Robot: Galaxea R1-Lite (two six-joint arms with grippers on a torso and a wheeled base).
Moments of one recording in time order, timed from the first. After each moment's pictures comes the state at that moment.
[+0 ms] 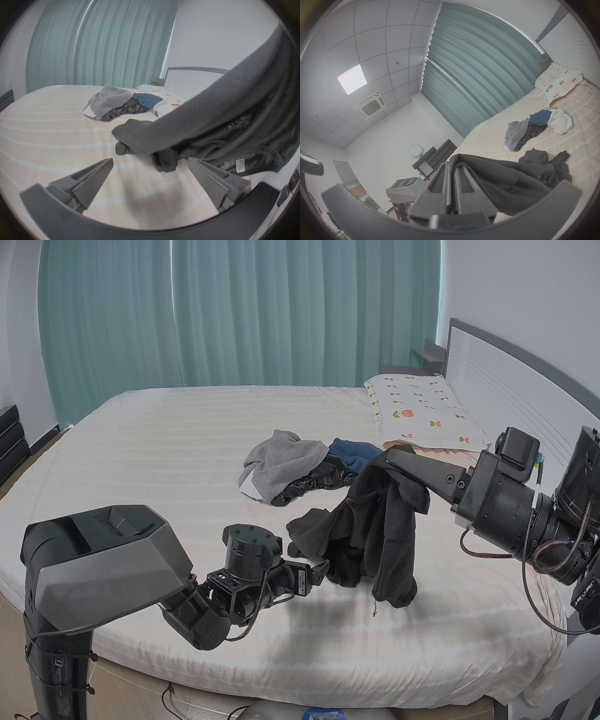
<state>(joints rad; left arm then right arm) -0.61 2.30 -0.92 -0.99 0.09 -0.25 0.70 1.51 -0.65 -1.01 0.16 0.69</state>
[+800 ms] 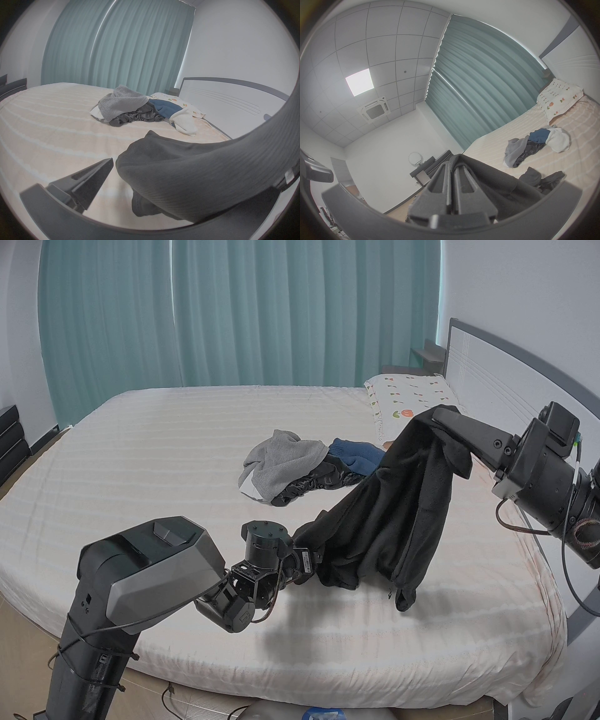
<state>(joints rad) -0.56 2.53 -1.22 -1.00 0.19 -0.33 0.63 1.41 -0.65 -1.02 0.17 0.66</state>
